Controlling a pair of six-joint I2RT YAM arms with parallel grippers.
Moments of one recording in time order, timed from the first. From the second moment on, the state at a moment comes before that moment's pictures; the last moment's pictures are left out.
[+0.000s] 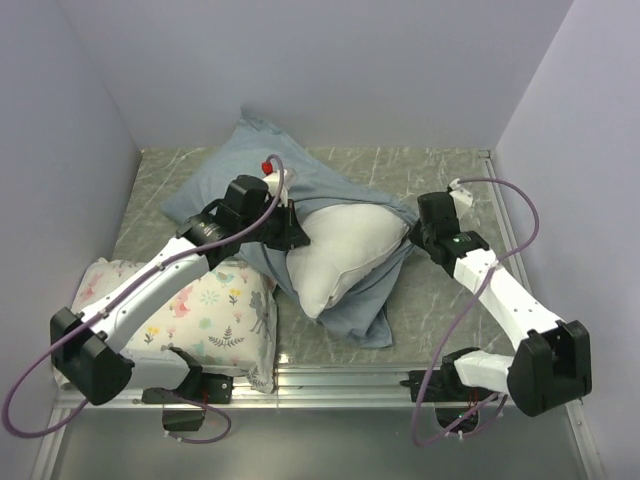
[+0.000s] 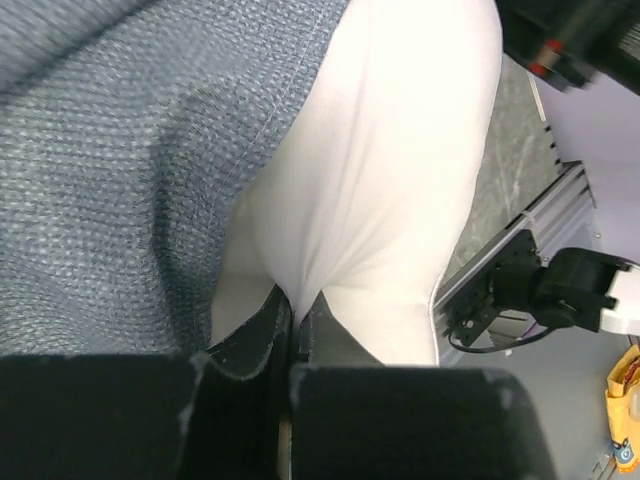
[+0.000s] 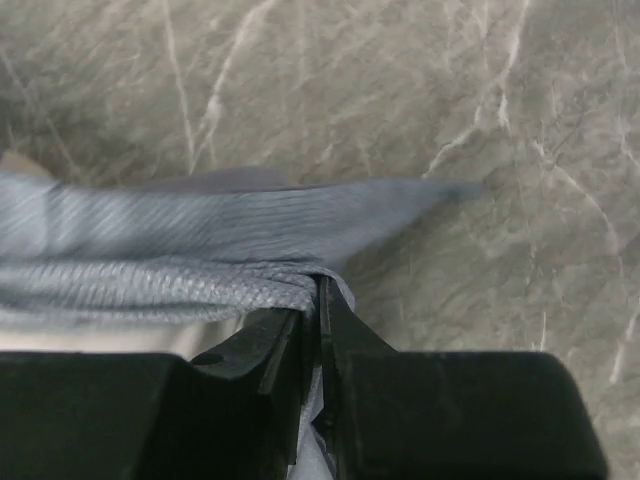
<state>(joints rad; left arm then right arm) -0.63 1.30 1.20 -0.50 0.26 -0.48 0.33 1.19 0.89 -0.45 0.40 0.72</state>
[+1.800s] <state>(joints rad) -0.52 1.53 1.50 -0.15 0.32 -0.72 0.03 1.44 0.98 0.00 -0.25 0.90</state>
